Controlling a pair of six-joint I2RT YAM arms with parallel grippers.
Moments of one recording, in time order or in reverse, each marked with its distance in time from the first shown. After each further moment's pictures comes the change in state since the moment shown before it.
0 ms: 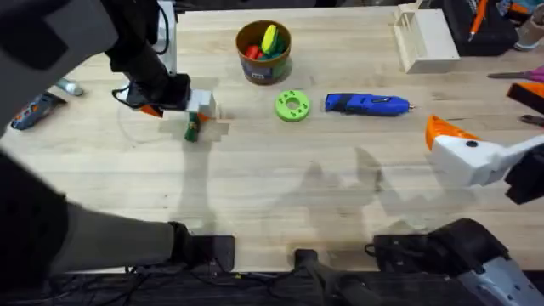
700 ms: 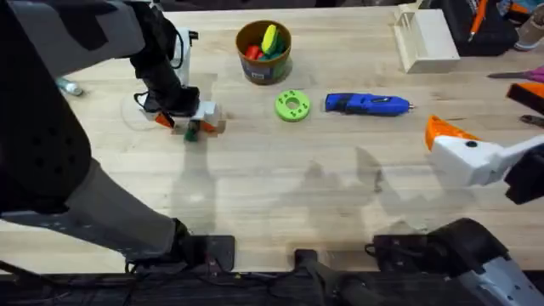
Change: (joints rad) left arm 0.011 0.201 0.000 0.065 0.004 0.021; right arm 0.000 0.000 -0.001 -0.001 0.000 0.000
